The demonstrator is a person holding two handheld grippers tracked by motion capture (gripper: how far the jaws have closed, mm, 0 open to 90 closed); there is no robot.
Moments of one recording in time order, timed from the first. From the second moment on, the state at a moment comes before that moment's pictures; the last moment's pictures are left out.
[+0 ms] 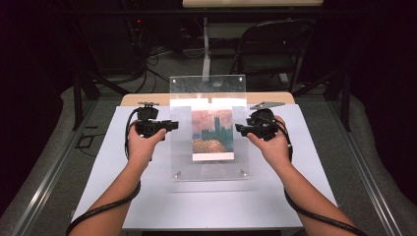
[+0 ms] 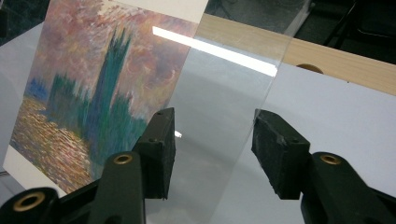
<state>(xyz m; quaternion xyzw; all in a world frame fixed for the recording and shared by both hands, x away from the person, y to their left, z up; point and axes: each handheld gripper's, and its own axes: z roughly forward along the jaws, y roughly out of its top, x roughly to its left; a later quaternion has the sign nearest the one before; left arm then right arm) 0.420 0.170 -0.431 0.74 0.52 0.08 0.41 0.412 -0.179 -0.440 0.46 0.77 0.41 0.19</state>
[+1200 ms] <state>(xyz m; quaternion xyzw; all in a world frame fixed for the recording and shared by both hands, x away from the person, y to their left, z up) 0.337 0.182 -0.418 0.75 0.47 0.12 0.46 0.335 -0.191 -0.422 0.44 0.75 0.44 0.21</state>
